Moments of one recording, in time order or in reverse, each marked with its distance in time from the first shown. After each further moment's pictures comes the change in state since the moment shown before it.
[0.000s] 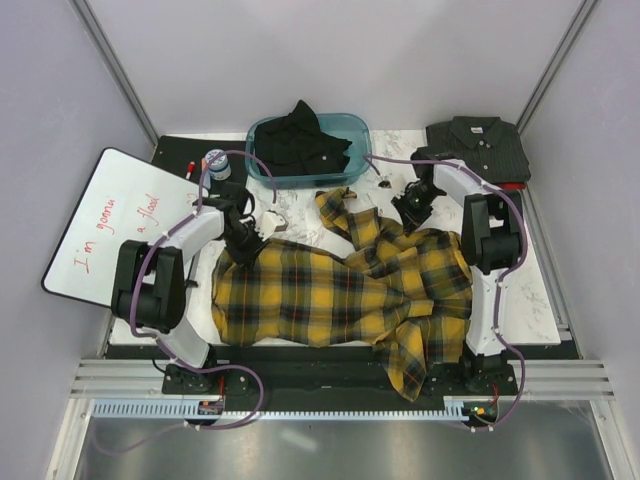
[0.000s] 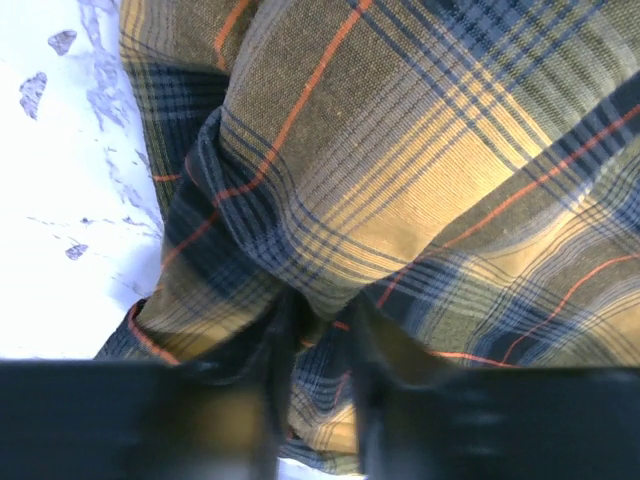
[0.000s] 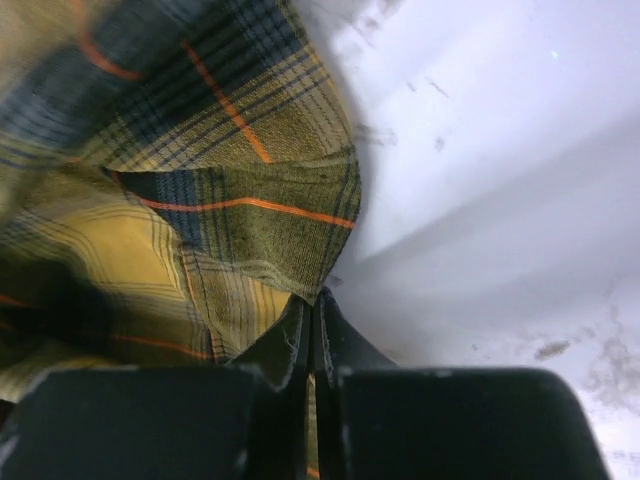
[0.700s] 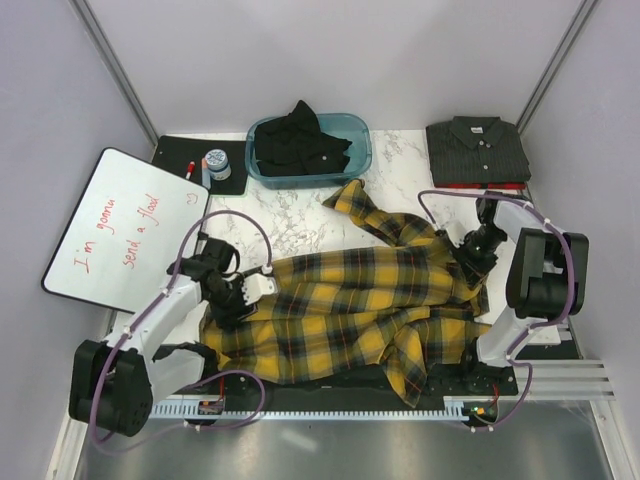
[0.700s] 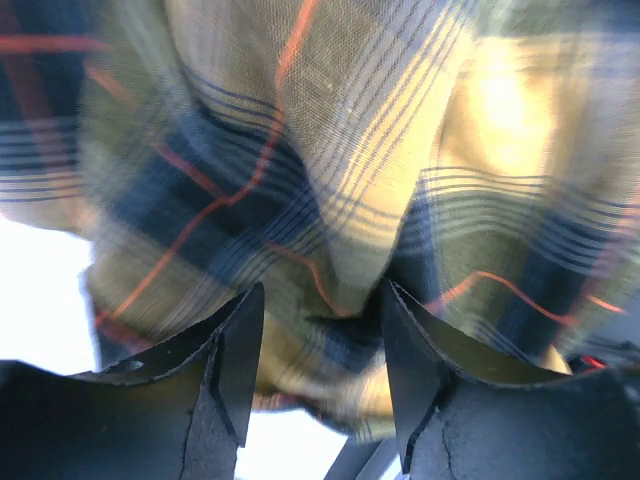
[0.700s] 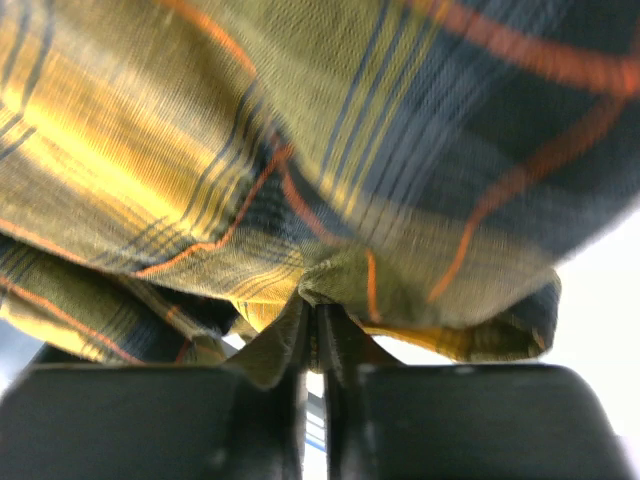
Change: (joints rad) left arm -0.044 -0.570 -0.514 -0.092 -0.015 0.249; right arm -0.320 -0.467 -0.630 -0.074 0.176 -0.239
